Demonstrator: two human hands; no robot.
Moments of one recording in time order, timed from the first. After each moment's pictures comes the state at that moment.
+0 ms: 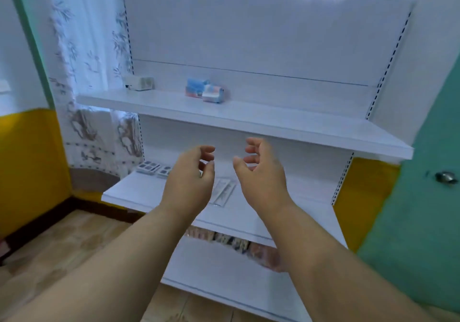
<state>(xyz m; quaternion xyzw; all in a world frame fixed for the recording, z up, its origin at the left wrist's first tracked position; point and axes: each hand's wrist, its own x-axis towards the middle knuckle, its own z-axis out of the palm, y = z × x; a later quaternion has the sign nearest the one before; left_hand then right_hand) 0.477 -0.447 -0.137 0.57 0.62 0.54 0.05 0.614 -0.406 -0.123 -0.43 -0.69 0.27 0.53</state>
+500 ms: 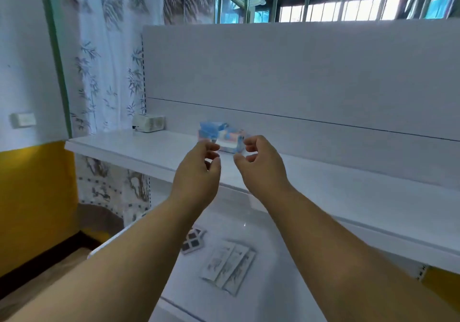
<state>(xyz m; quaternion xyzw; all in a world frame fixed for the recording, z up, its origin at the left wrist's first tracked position) 0.403 -0.188 -0.069 0.50 0.67 0.55 -0.02 0.519 -0.125 -0.048 -0.39 -0.76 0.24 0.47</state>
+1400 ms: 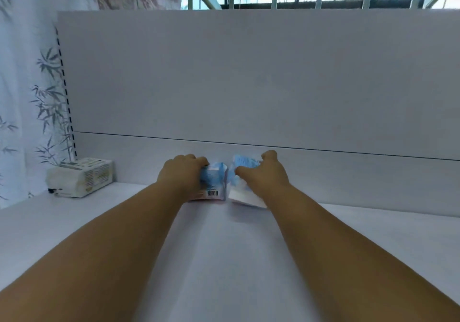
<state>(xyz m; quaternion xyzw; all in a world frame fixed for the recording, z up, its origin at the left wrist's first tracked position) 0.175 0.146 -0.029 0.68 0.69 0.15 -0.19 0.368 0.149 -0.023 -0.58 -0.64 0.23 0.45</state>
